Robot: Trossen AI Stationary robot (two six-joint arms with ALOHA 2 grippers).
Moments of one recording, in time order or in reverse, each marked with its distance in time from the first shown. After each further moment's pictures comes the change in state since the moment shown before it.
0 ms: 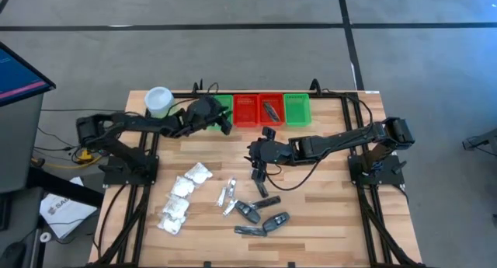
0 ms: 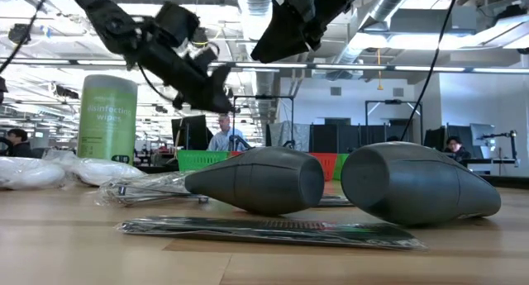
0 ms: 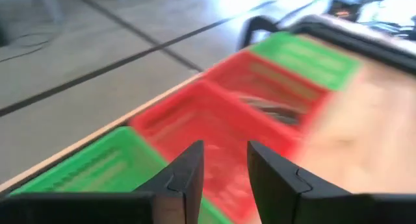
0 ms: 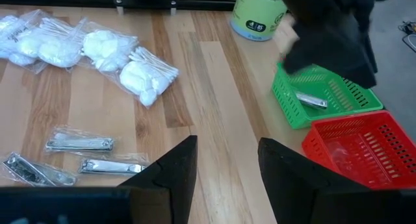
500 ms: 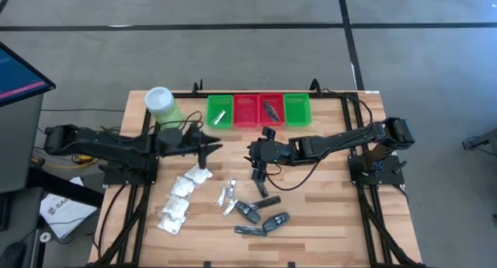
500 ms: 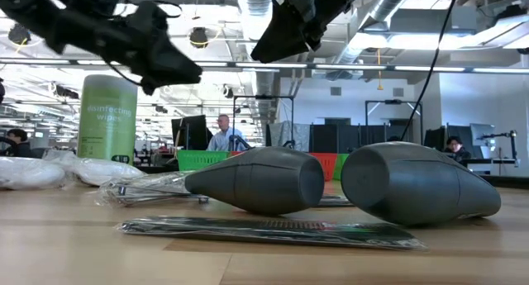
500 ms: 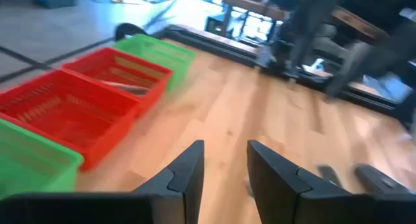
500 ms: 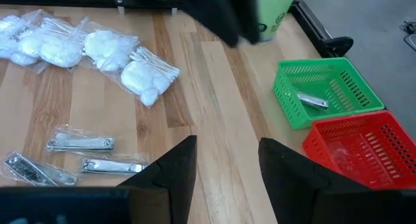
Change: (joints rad) left arm -0.322 -0.466 -0.315 -0.008 0.093 -0.081; right arm 0.000 0.000 0.000 0.000 -0.003 0.000
